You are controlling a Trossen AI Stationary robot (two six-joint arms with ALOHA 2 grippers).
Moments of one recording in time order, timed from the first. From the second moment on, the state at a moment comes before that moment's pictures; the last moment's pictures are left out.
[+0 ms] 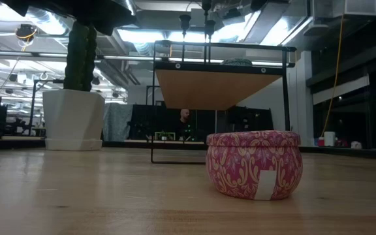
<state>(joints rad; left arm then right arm) -0.02 0.81 0.54 0.08 -0.06 0.20 0.52 1.75 1.72 -1.18 0.38 0.32</state>
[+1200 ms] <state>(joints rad) -0.02 0.81 0.54 0.08 -0.06 0.20 0.59 2.03 1.41 -0.45 0.28 0.33</state>
